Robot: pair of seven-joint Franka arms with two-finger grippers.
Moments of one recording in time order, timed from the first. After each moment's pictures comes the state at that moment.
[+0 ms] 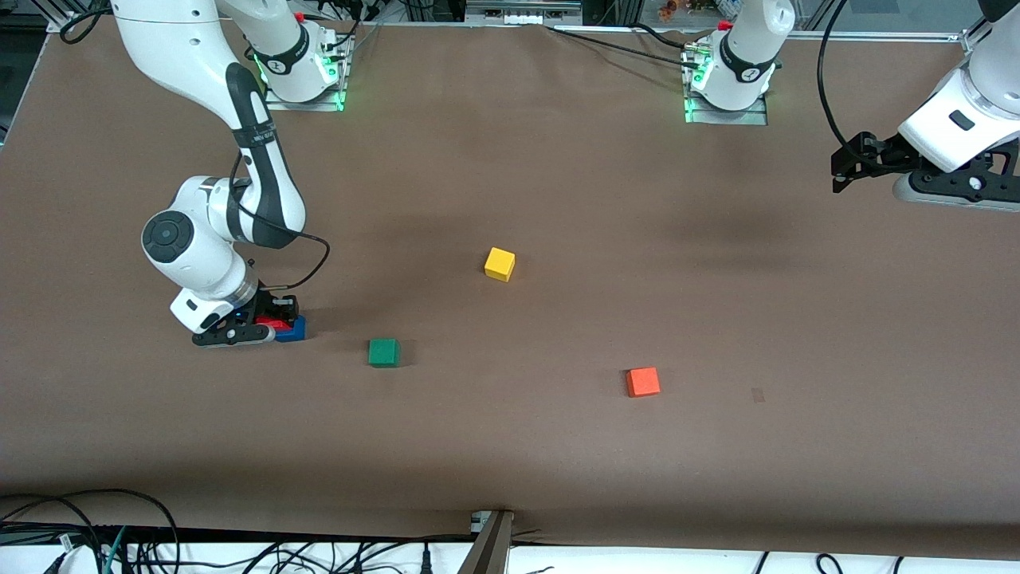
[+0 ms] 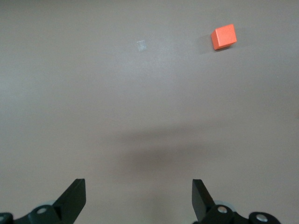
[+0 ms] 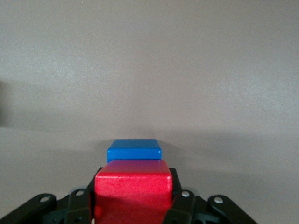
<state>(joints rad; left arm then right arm) -0.11 -0.05 0.01 -1.67 0.05 1.57 0.03 0.56 0.52 -0.46 -1.98 0.31 2.53 -0.20</state>
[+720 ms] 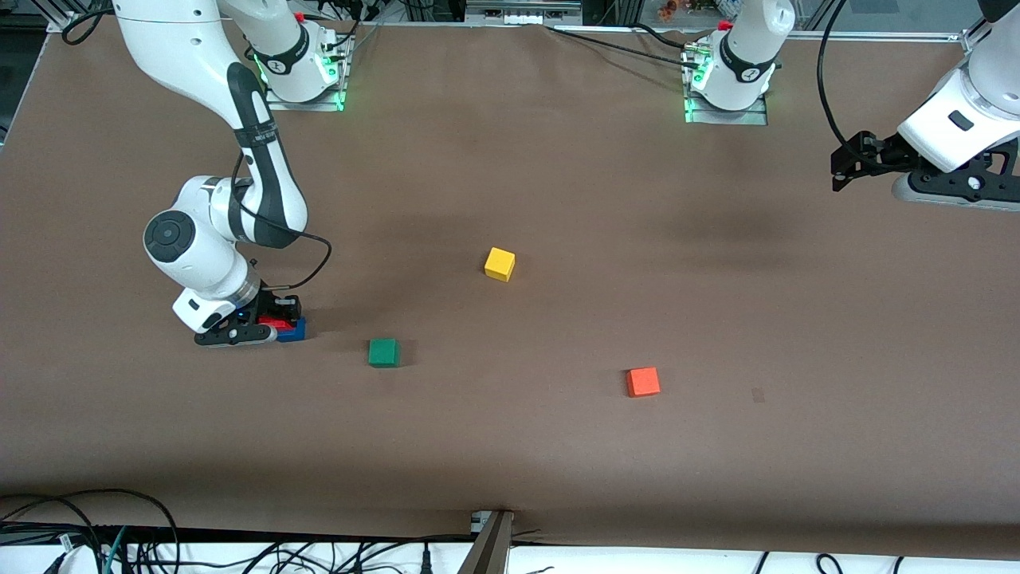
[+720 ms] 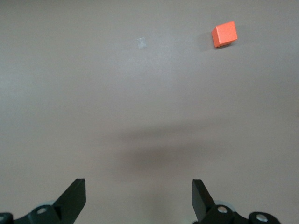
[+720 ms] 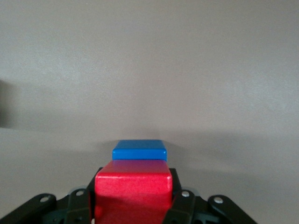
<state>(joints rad) -0.11 -0.05 0.01 -1.67 0.05 1.57 0.03 0.56 0.52 -0.45 -1.98 0.32 2.54 -0.20</state>
